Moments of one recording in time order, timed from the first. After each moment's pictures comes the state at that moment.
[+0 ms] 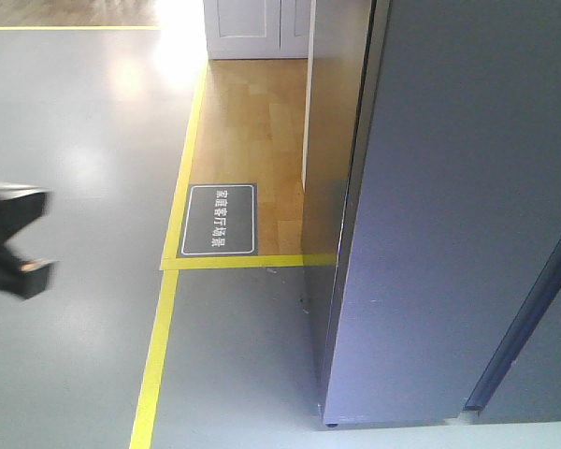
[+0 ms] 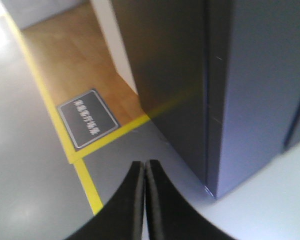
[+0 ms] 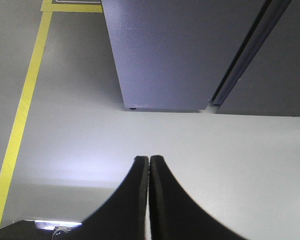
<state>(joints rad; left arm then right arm) -0.37 0.90 -0.85 0.05 0.53 0.02 0.05 0.40 -0.60 0.01 1.12 0.00</state>
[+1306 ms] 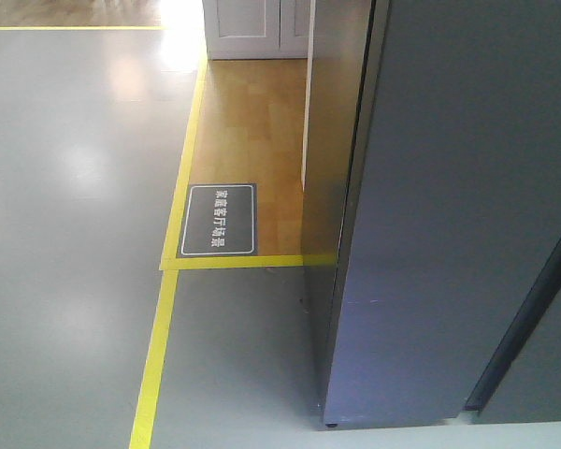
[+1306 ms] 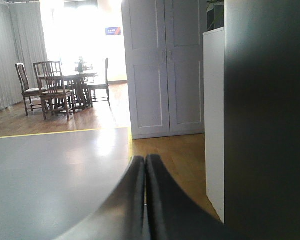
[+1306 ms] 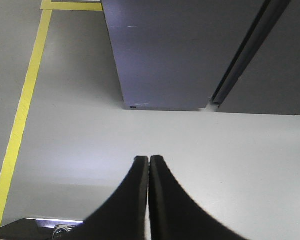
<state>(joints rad) -0.01 -0.01 0.02 0.01 -0.03 -0.03 0.05 0.40 -0.60 0.01 1.12 0.00</state>
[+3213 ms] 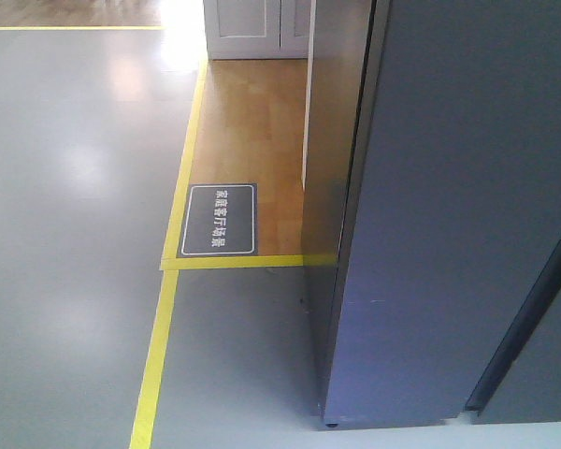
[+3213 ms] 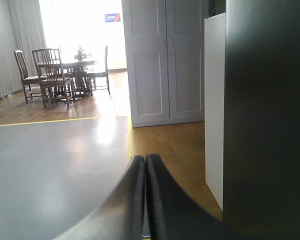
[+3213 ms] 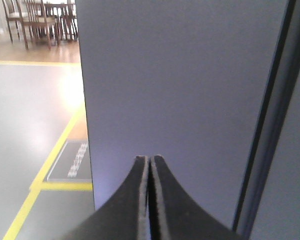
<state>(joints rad) -0.01 -0.01 0.02 0.01 0.01 -0.04 0.01 0.00 0.01 0.06 0.17 -0.07</state>
